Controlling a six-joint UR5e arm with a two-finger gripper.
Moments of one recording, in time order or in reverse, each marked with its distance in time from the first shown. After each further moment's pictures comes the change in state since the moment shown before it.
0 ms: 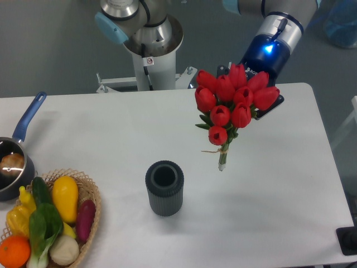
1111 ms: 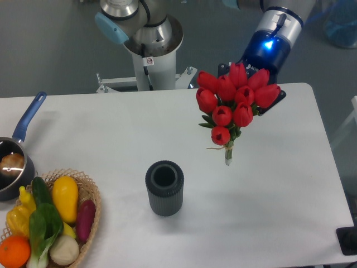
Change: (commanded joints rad) arm 0.002 0.054 -0.003 -0.006 0.175 -0.021
